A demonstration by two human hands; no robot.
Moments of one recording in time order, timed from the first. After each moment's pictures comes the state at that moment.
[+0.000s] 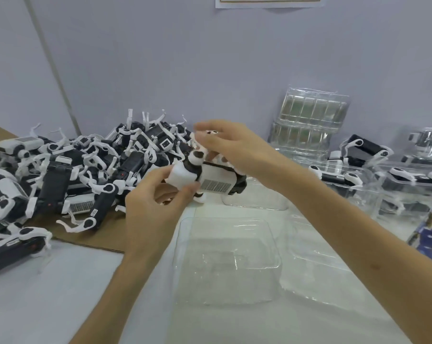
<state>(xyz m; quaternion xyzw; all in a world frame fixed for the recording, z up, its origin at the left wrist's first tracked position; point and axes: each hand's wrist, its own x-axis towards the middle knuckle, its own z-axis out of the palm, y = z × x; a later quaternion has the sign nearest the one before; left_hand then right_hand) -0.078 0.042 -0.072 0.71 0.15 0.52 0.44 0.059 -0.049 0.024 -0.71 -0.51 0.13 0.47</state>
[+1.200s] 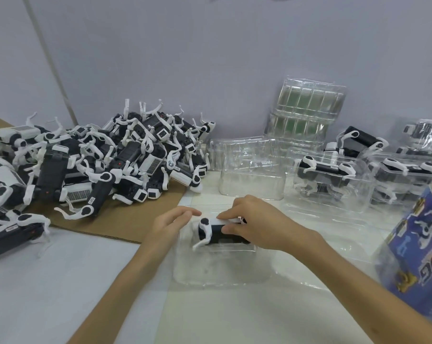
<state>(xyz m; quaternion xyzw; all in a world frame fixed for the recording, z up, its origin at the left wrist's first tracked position) -0.079 0.049 -0.139 0.74 0.21 0.25 0.59 0.080 -0.102 -0.100 -0.80 -0.57 0.05 0.15</state>
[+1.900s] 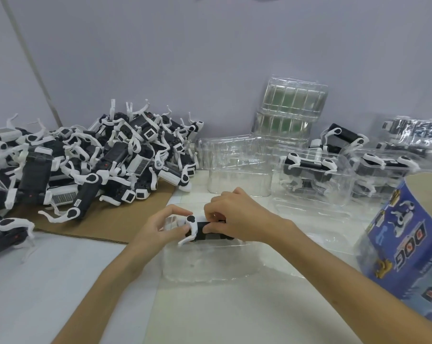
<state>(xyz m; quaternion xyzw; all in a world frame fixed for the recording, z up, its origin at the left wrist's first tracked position) -0.084 0.052 -0.137 0.76 0.17 0.16 0.60 0.077 -0.092 -0.098 -0.77 -0.63 -0.02 0.09</state>
